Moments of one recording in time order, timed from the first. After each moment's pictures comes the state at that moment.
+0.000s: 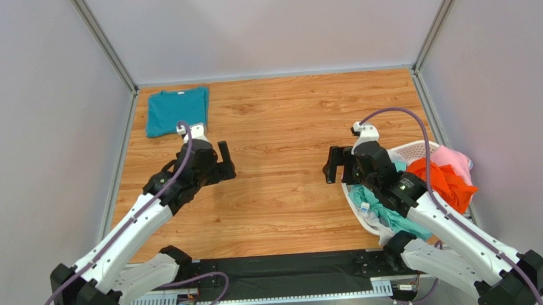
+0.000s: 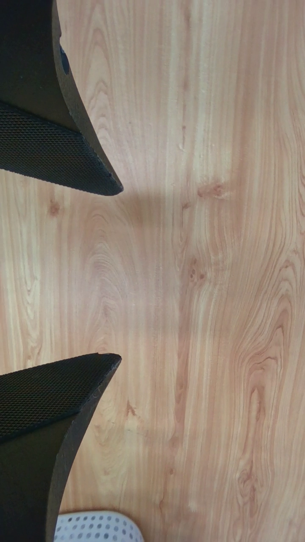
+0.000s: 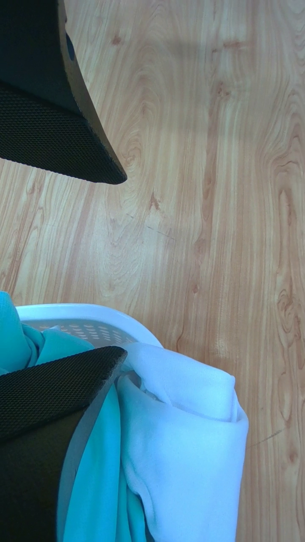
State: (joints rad) left arm -0.58 1.02 0.87 -0.59 -0.30 -0.58; right arm 0.61 0.86 0.70 -0.47 0.22 0.49
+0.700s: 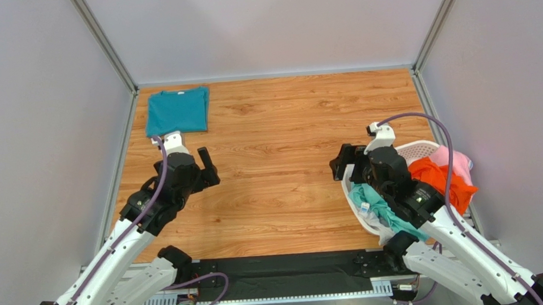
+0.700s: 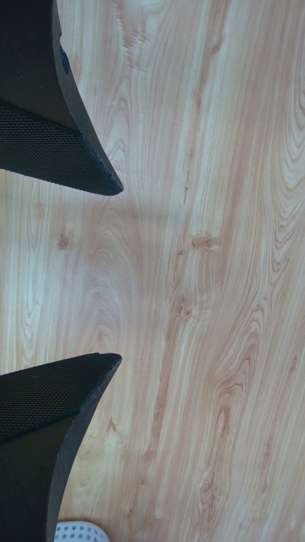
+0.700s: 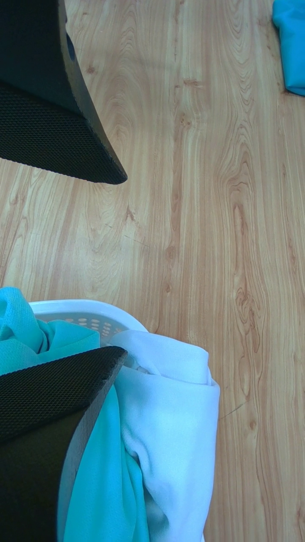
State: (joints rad) left arm -0.58 0.77 0.85 -0.74 -0.44 -0.60; right arm 0.61 0.69 0.69 -0.47 0.28 0.50
